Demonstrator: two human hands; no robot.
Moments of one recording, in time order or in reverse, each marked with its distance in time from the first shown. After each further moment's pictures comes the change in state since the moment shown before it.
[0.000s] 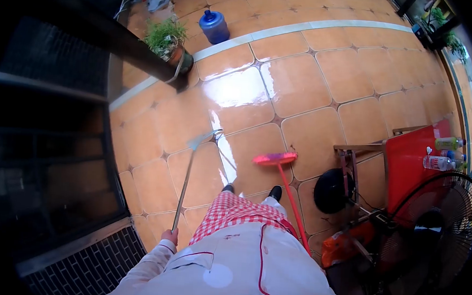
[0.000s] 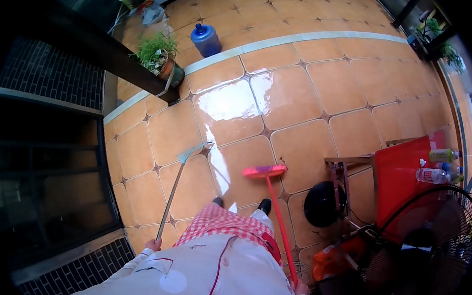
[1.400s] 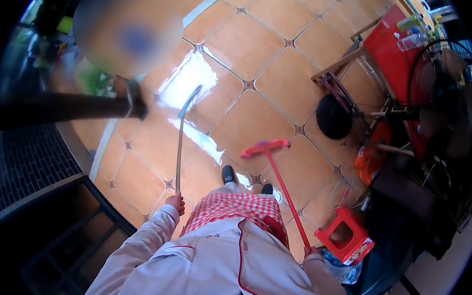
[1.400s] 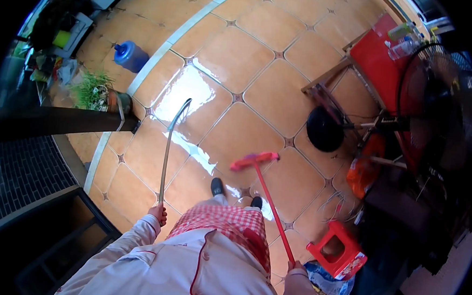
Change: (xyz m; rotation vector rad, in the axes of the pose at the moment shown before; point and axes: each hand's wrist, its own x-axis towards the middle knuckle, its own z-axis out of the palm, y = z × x) left_hand 0.213 0.127 -0.126 -0.359 -0.459 -0.039; right_hand -0.141 -0.194 0.304 0.314 0.116 0.453
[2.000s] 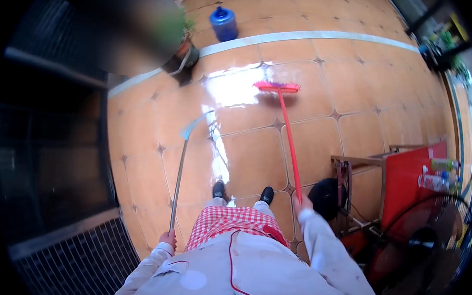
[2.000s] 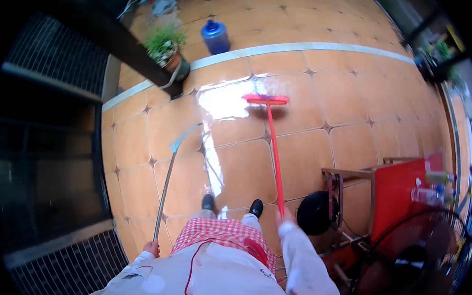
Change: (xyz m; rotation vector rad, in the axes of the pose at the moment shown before) left_hand -0.117 -0.222 0.170 -0.283 0.380 -0.016; right_hand 0.285 -0.260 -0.275 -0.062 0.070 -0.821
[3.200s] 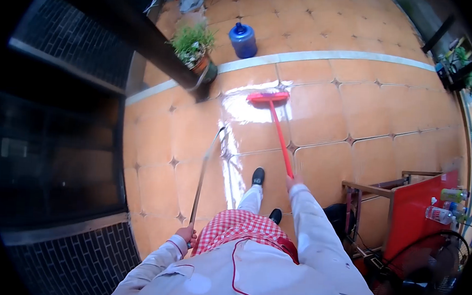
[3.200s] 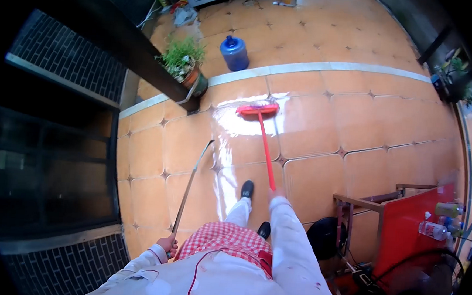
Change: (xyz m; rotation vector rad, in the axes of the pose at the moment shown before) left_hand -0.037 0.141 0.044 -0.364 -0.351 -0.331; right_hand 0.177 -0.101 0.057 0.178 -0.136 0.016
